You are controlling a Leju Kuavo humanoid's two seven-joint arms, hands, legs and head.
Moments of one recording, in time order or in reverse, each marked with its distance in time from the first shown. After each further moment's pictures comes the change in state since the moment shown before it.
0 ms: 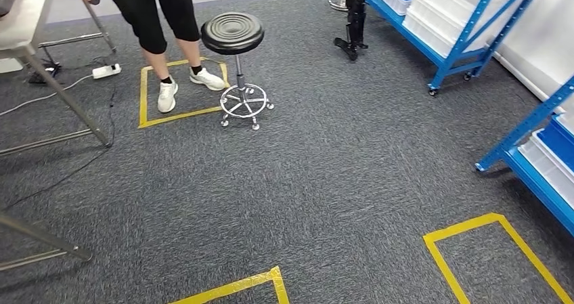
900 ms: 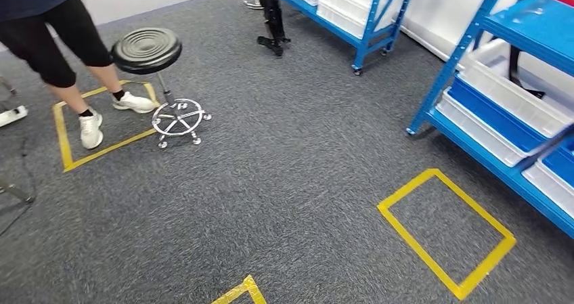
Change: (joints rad) left arm -0.010 0.000 -0.001 -0.002 -0.007 0.002 0.009; right arm -0.005 0.002 0.000 0.002 0.005 -0.009 -0.001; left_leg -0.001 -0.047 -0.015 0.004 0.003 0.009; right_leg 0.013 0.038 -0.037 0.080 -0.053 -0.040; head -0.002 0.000
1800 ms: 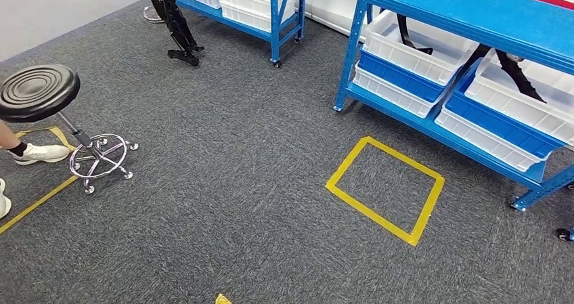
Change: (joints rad) left arm -0.011 0.000 -0.019 -0.001 -0.006 0.011 0.013; right arm 0.004 -0.001 0.000 0.001 -0.009 -0.002 -0.011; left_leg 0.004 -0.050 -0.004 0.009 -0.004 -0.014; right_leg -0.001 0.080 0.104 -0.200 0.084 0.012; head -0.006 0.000
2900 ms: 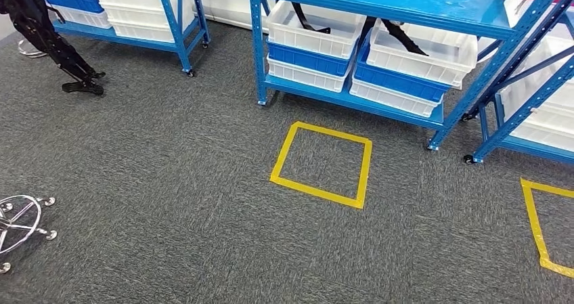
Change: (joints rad) left arm 0.002 0.002 -0.001 0.000 0.016 0.004 -0.036; right arm -0.005 -0.001 0.013 0.000 0.029 -0.005 -0.025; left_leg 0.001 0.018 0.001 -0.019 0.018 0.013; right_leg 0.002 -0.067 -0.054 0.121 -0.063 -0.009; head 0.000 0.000
